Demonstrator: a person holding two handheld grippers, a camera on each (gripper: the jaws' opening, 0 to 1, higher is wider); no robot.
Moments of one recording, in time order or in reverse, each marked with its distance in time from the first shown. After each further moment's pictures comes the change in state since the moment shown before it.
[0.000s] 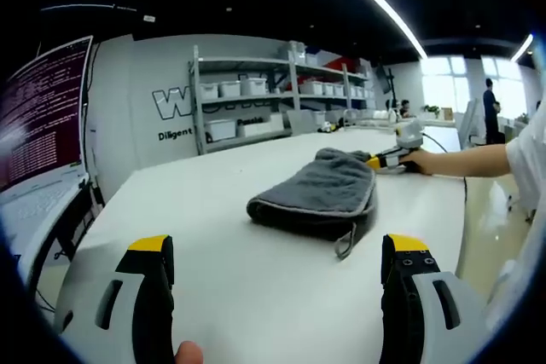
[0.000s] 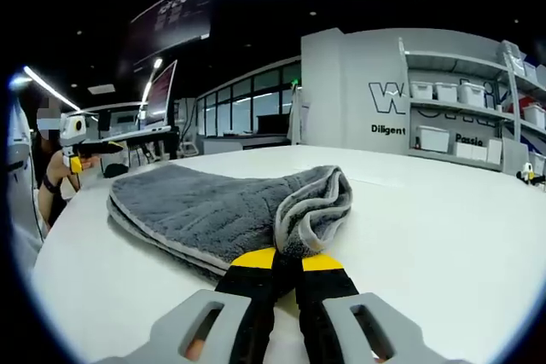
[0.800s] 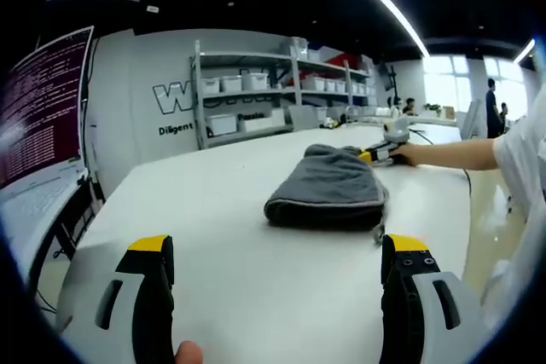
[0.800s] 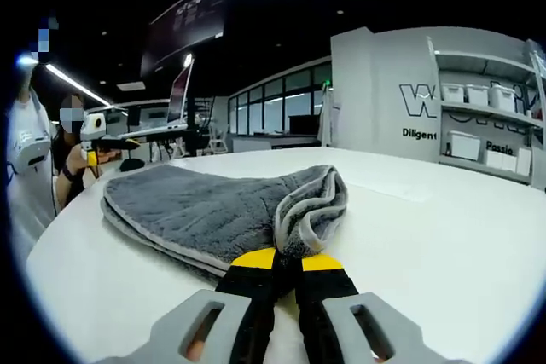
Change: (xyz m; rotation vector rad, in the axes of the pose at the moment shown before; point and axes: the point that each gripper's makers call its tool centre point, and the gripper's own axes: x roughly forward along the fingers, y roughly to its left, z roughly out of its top) left arm 0.006 0.015 -0.005 -0.009 0.027 0.005; right arm 0.036 -0.020 0.008 -0.052 -0.002 0.176
